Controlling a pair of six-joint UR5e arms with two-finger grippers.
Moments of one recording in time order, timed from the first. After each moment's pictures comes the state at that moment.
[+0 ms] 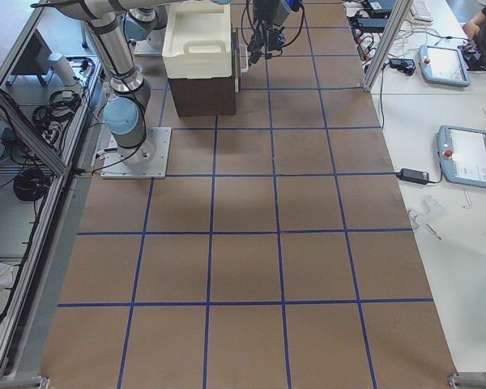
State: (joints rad) left arm -1.93 -2.08 -1.42 -1.73 1.48 -0.33; right arm 1.52 -1.59 1.42 -1.43 -1.58 -0.33
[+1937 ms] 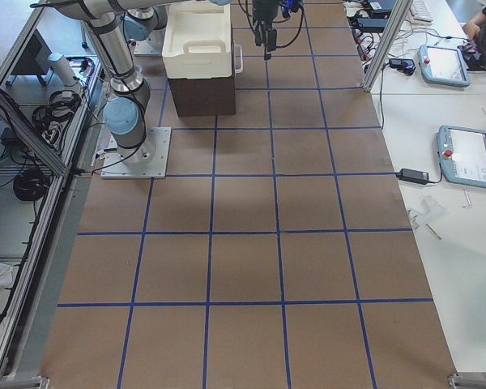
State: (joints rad) left arm -1.89 -1.85 -1.39 -1.61 1.47 -0.37; right arm 1.52 -1.59 1.42 -1.43 -1.58 -0.33
